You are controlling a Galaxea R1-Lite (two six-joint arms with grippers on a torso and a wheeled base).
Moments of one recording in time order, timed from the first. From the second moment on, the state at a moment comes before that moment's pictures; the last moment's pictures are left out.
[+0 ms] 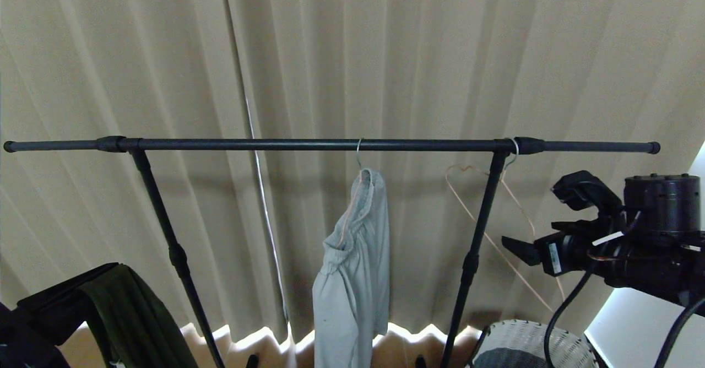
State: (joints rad) left arm -0.25 0.86 -0.23 -0.50 -0.07 0.21; right arm 0.19 1.62 -0.58 -0.50 -0.05 -0.07
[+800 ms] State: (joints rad) left arm -0.25 0.86 -0.23 -0.50 -0.08 0.21; right arm 0.17 1.79 -0.67 -0.50 -0.11 -0.06
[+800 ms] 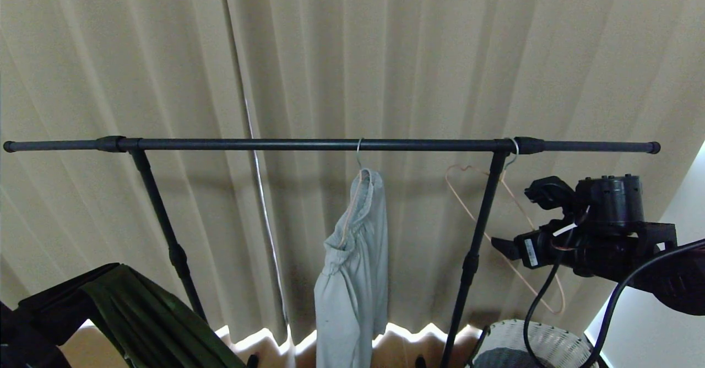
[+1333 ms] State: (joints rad) left arm -0.25 0.86 -0.23 -0.50 -0.08 0.21; right arm 0.17 1.78 -0.67 -0.51 -0.11 -0.06
